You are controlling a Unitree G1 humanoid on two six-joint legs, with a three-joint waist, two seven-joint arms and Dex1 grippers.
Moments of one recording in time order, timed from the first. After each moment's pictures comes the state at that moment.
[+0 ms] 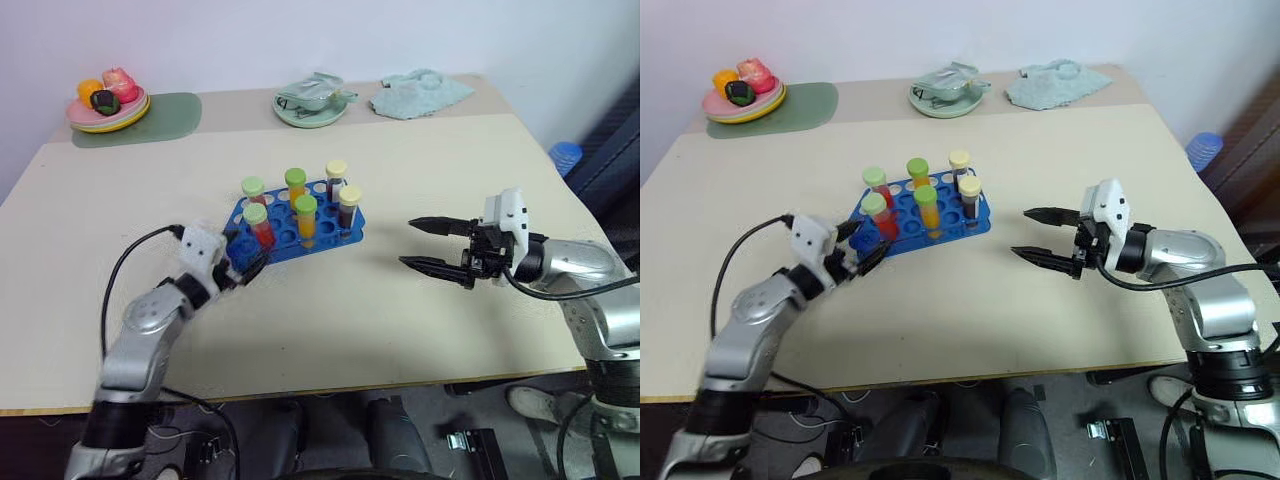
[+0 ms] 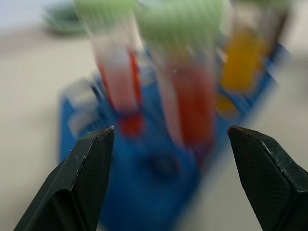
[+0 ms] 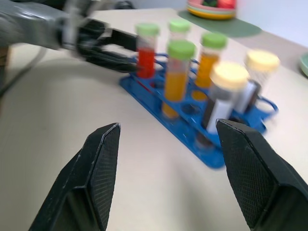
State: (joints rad) left arm -0.07 0.50 0.09 -0.20 -0.35 0.27 -0.62; right arm -0.29 -0.75 -0.10 -0.11 0.50 0.30 1.10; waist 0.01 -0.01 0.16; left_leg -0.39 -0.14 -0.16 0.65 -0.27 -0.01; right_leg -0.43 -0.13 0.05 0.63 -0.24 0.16
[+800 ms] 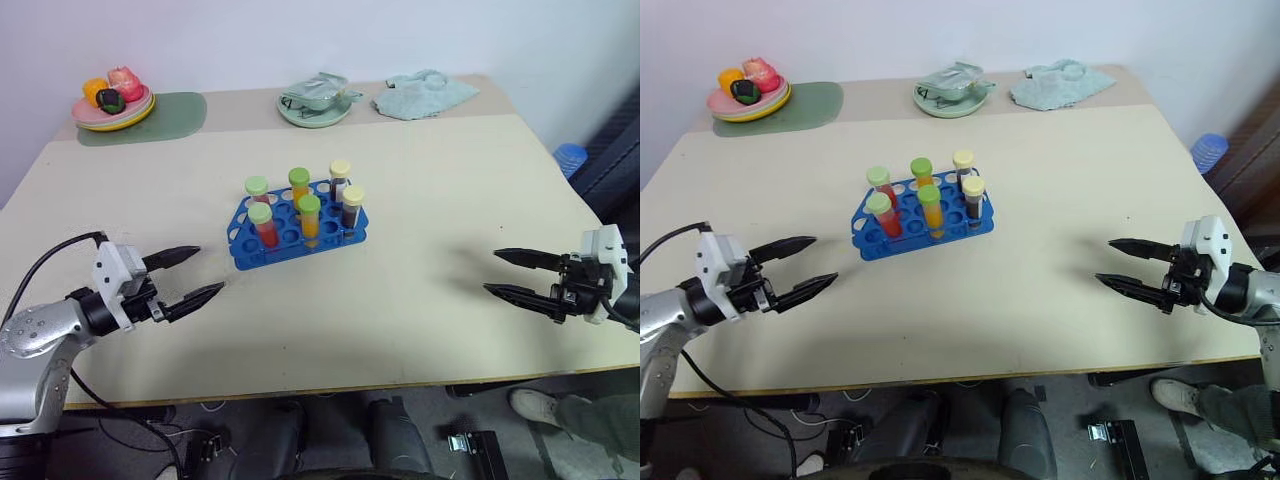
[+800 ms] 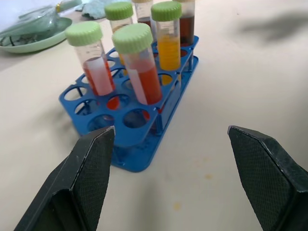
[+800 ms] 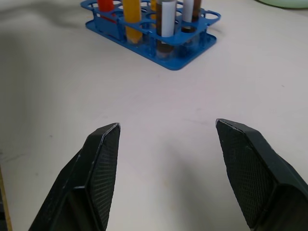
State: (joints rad) left arm 0.07 0.76 0.34 -0.21 -0.56 0.16 -1.03; right arm -0.04 -0.92 -0.38 0.04 0.57 0.21 1.32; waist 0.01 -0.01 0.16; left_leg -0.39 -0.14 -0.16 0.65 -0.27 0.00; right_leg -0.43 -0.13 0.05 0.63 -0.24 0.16
